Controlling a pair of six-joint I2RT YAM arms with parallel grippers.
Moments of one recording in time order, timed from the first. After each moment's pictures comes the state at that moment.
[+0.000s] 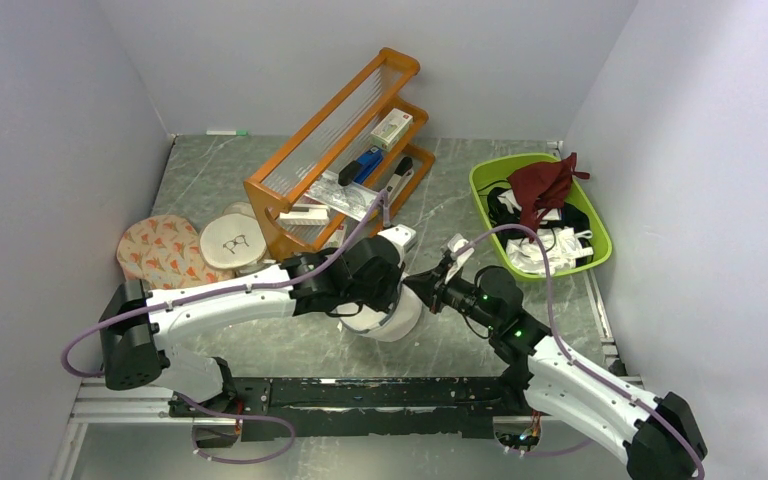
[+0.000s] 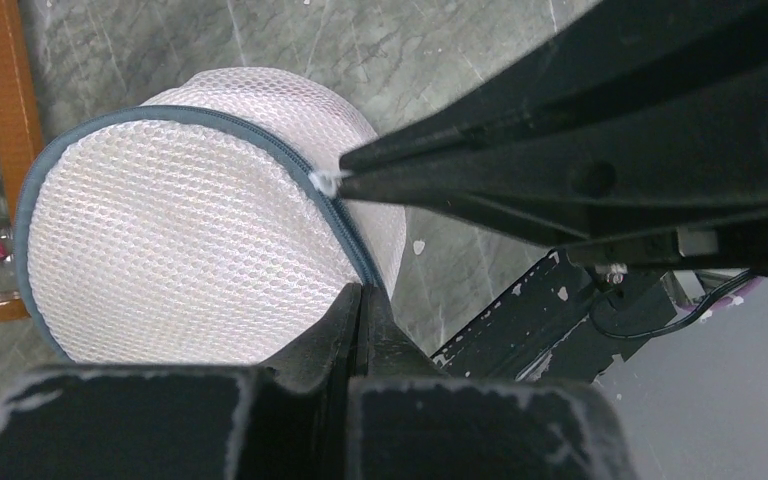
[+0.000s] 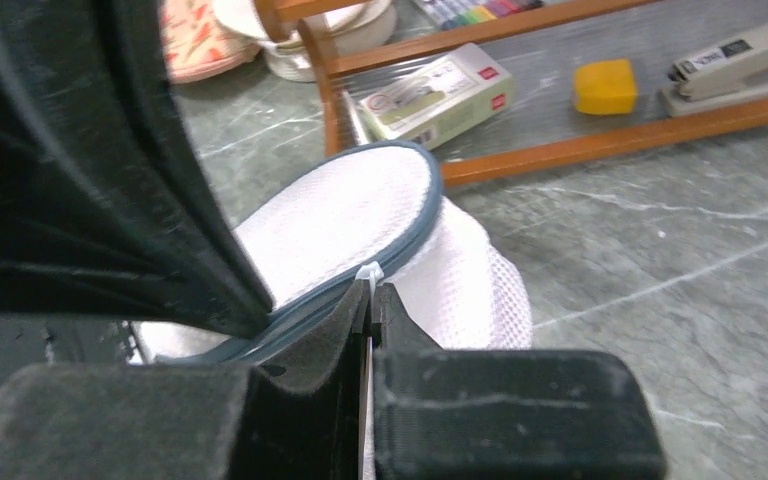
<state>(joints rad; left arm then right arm) -1.17 1.44 1.17 -0.49 -0.18 -0.53 0.69 0.71 0.28 0.31 -0.27 0.16</state>
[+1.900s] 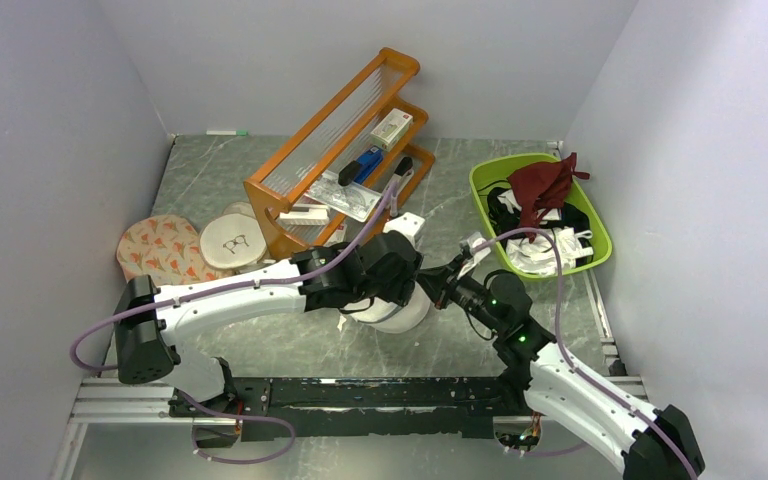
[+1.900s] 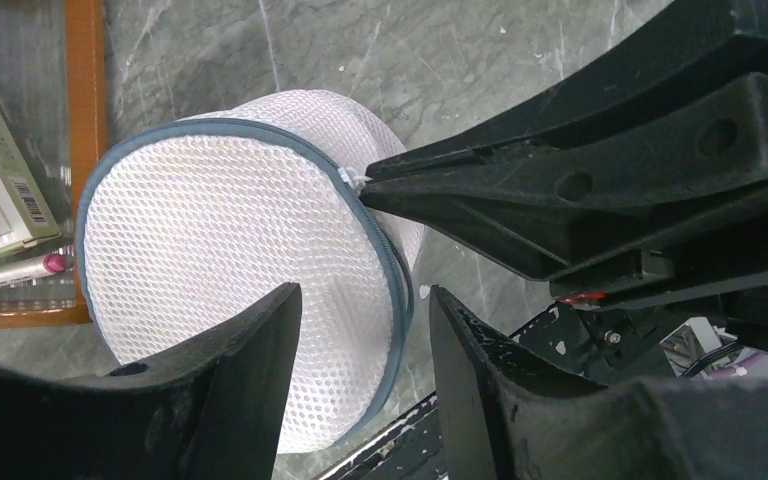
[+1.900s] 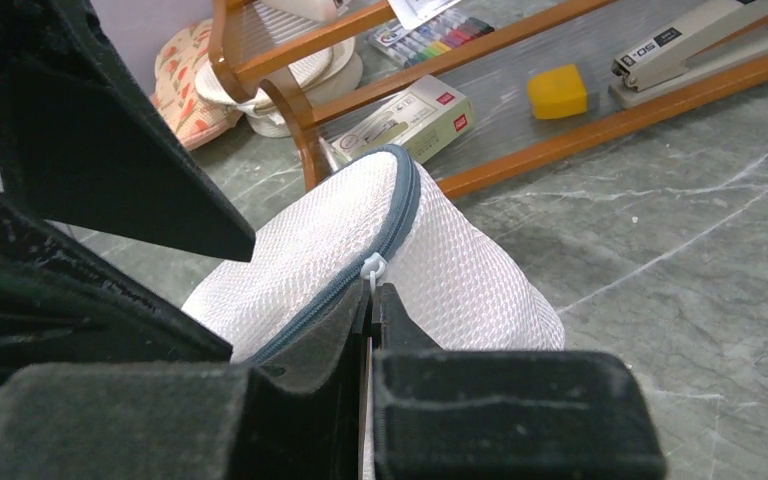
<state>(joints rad) -1.21 1.50 1.32 -0.57 -0.34 -0.54 0.63 0.67 0.22 0.39 -0.19 0.31</state>
